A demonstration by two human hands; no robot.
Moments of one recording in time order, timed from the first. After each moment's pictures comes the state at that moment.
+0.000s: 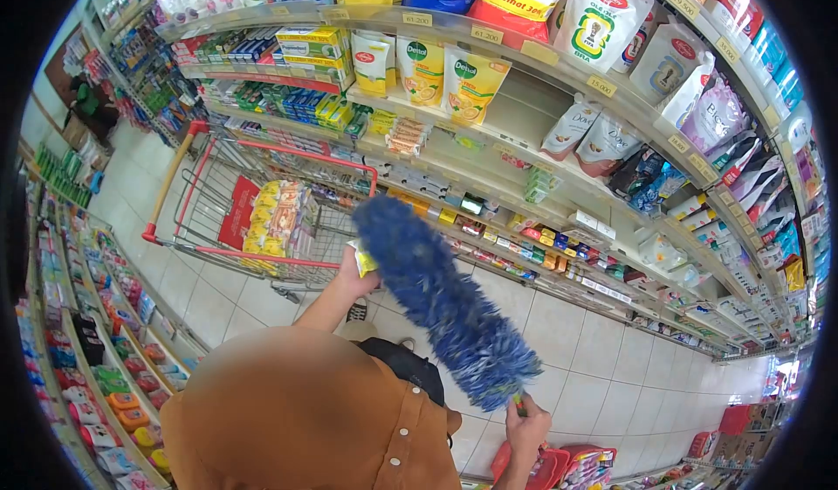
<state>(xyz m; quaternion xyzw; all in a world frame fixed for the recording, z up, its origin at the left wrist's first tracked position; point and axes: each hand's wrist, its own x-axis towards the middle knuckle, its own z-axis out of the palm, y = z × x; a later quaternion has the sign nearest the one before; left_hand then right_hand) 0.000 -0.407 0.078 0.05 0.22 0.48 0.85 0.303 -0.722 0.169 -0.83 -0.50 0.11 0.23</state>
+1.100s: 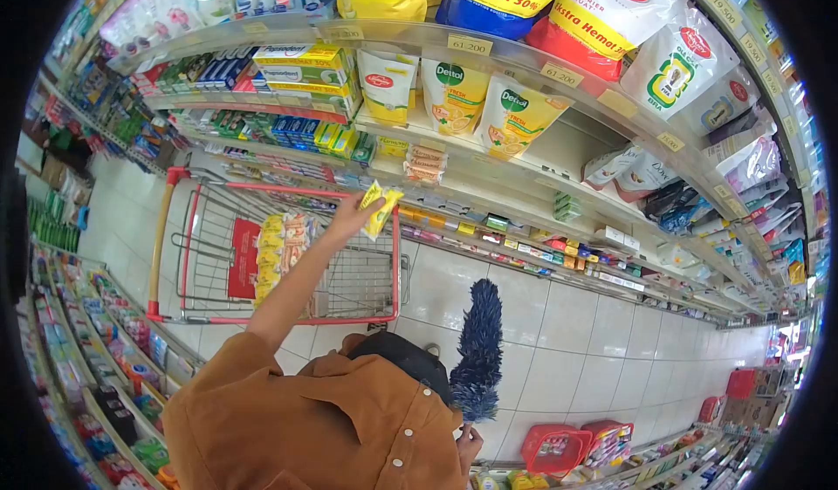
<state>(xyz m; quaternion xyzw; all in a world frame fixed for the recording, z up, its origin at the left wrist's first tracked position) -0.109 -0.169 0.071 0.54 0.50 0.35 0.58 0.115 -0.761 -0.068 -0.84 -0.07 0.37 0.39</state>
